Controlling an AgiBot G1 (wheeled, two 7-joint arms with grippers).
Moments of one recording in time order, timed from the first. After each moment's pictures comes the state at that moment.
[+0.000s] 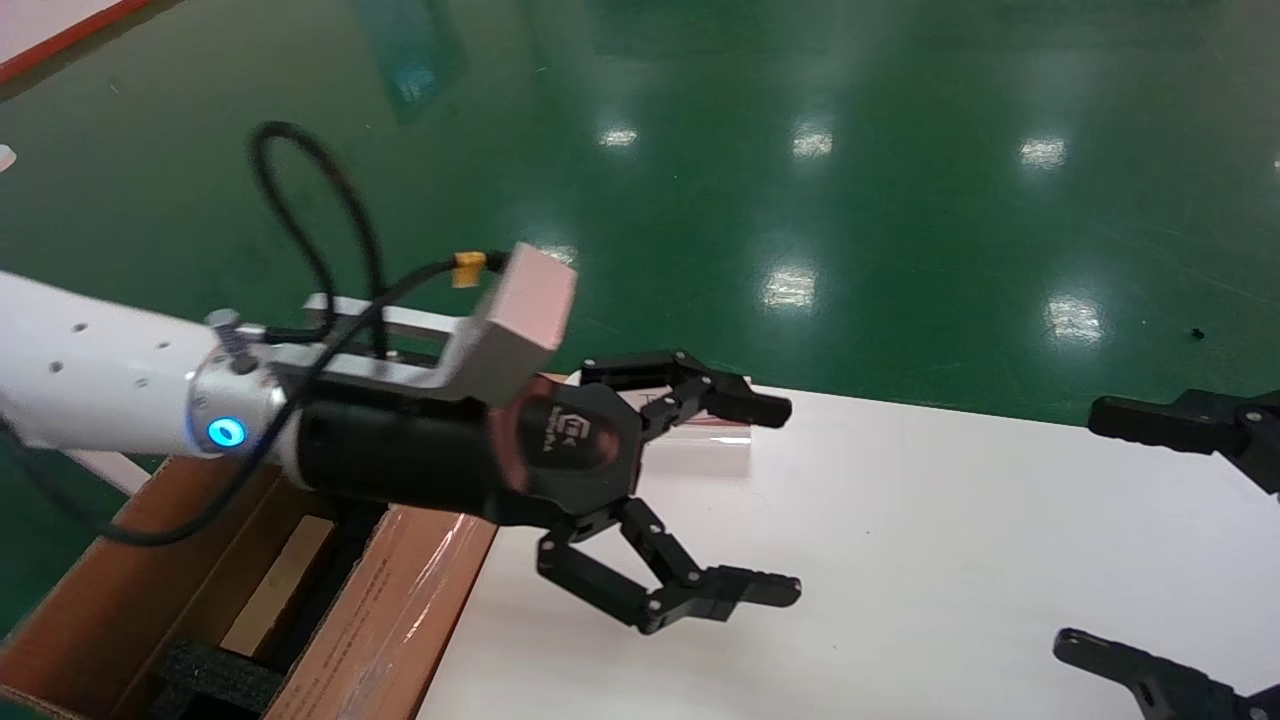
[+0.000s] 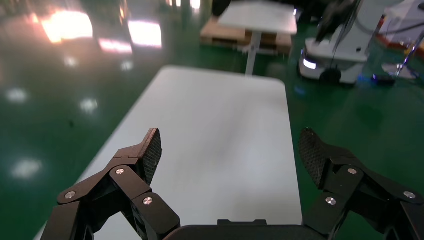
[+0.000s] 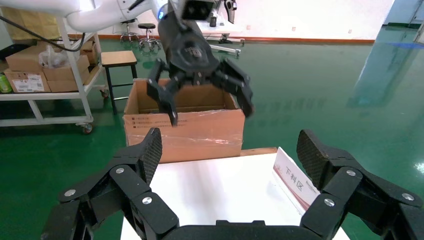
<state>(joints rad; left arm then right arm) -1.26 0.61 0.53 -1.28 0.81 1.43 -0.31 1.08 -0.61 -0.29 1.28 -0.73 -1.49 0.18</state>
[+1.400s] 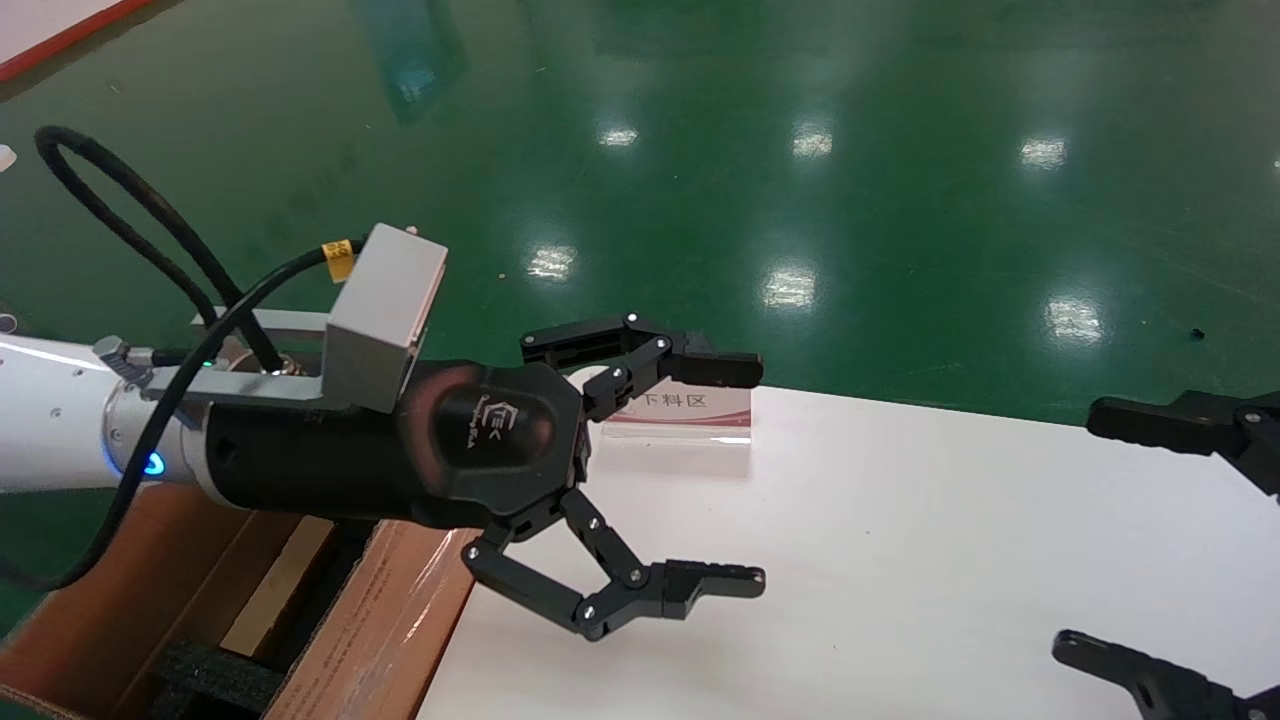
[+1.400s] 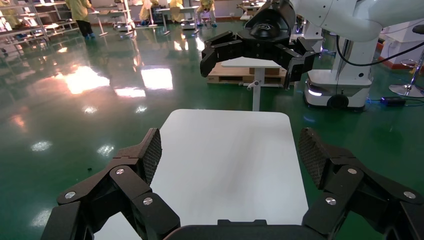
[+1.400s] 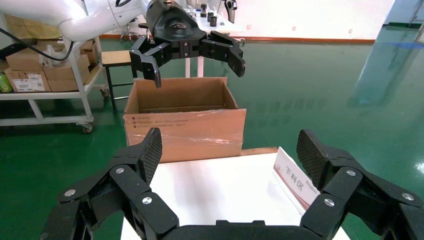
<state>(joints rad) -1.09 0.61 0.30 -1.28 0.74 1.49 -0.19 1.07 -0.61 -0.28 1.28 -0.73 -1.49 0.19</state>
